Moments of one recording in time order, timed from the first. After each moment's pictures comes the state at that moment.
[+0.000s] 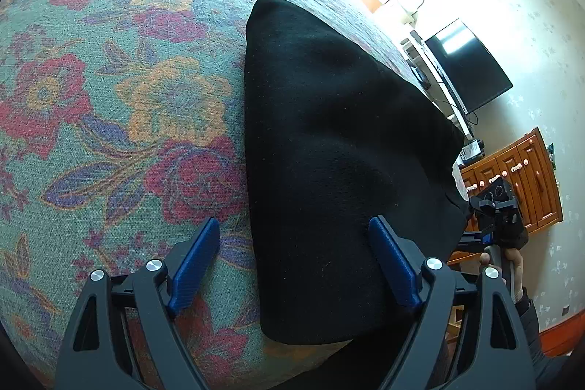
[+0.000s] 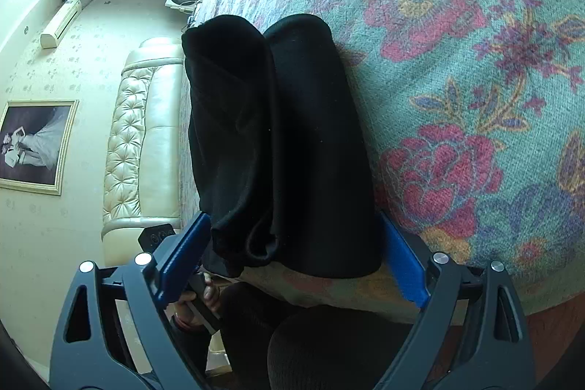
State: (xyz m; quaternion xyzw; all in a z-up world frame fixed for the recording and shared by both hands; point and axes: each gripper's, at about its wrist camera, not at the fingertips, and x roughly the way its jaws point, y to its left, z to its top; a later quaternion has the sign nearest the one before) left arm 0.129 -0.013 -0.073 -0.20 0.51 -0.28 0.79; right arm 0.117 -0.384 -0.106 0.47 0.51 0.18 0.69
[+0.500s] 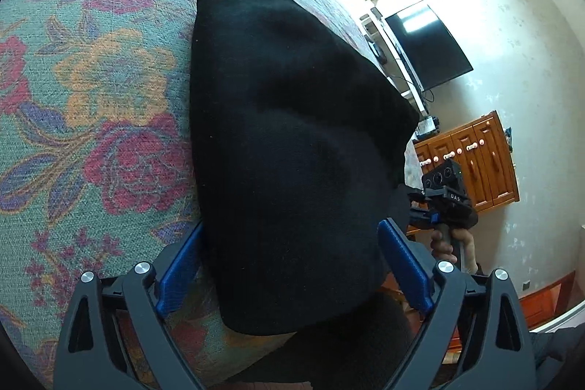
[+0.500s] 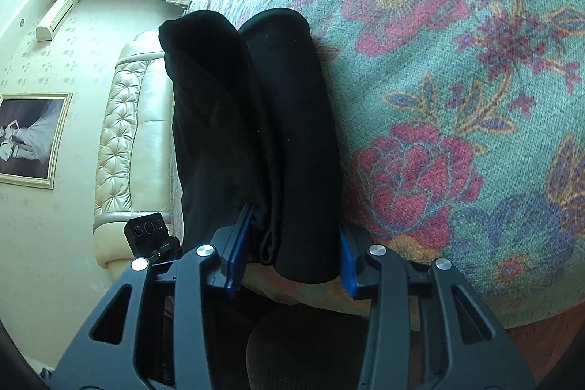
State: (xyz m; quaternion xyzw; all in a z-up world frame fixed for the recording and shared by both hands) left arm 0.136 -0.007 -0.077 -0.23 0.54 -0.38 0.72; right arm 0.106 -0.404 -0.130 0.46 0.52 0.19 0.69
